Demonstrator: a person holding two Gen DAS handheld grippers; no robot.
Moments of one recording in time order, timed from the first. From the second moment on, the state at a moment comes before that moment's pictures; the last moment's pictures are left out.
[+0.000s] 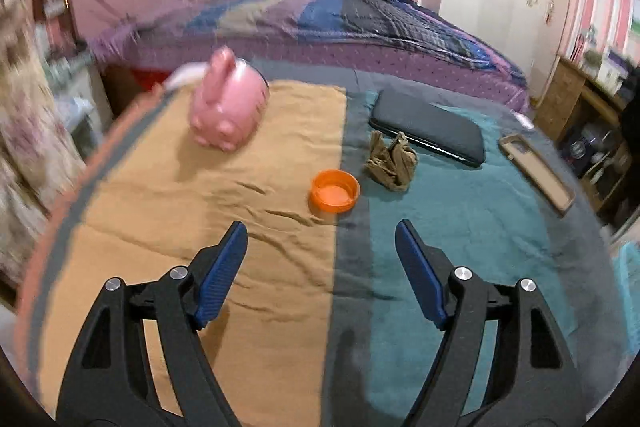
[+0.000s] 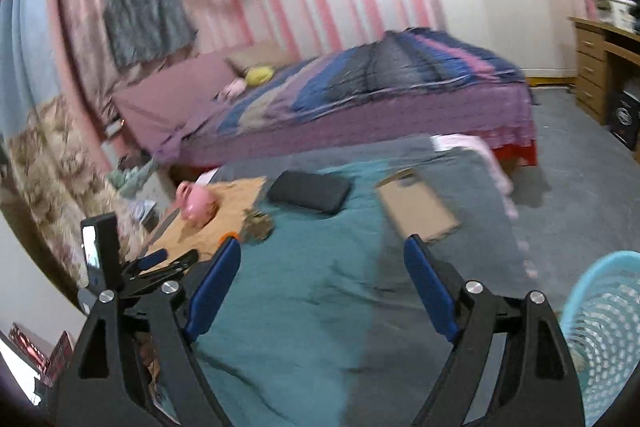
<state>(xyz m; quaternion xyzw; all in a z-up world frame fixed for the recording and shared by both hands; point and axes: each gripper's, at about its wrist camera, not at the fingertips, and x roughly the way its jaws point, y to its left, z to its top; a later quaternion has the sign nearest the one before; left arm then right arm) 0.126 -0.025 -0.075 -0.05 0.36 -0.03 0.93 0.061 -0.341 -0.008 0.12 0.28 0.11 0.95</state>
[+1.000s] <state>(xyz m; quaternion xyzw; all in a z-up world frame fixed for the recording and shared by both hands) 0.219 0.010 -0.083 -0.04 0.38 -0.01 0.93 0.226 -0.176 -0.105 0.07 0.37 0.13 0.92</state>
